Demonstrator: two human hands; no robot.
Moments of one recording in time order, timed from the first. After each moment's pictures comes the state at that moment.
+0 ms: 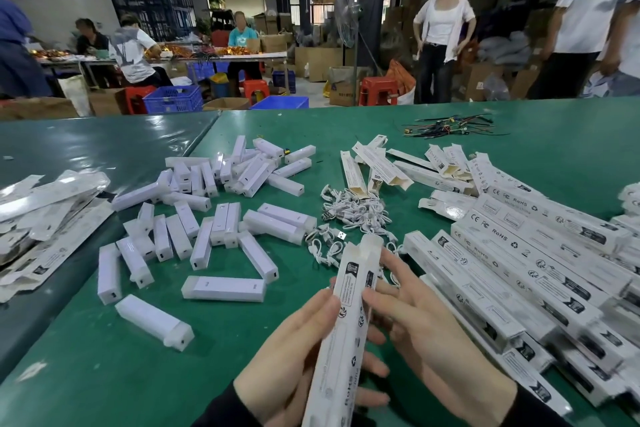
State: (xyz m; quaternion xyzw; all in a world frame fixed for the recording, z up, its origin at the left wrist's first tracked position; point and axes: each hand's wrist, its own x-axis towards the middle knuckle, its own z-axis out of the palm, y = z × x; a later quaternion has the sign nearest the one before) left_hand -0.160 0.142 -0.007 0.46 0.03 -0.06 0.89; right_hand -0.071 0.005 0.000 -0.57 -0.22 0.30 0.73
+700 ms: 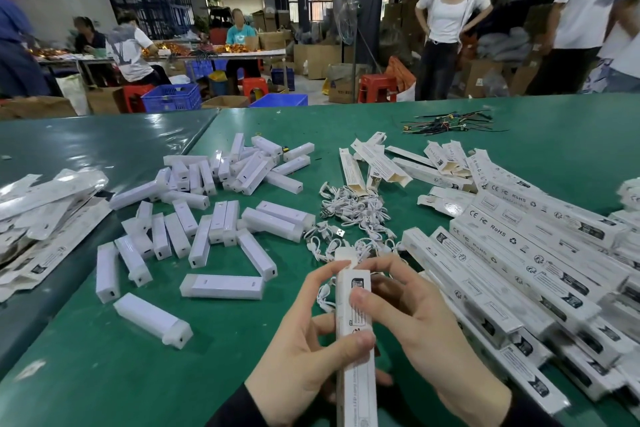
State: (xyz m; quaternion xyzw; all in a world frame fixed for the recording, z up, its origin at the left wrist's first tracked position) left_hand -0.158 0.136 -0.016 0.60 -0.01 0.06 0.80; right_hand -0.075 0.002 0.000 -0.64 -0.31 0.17 0.69
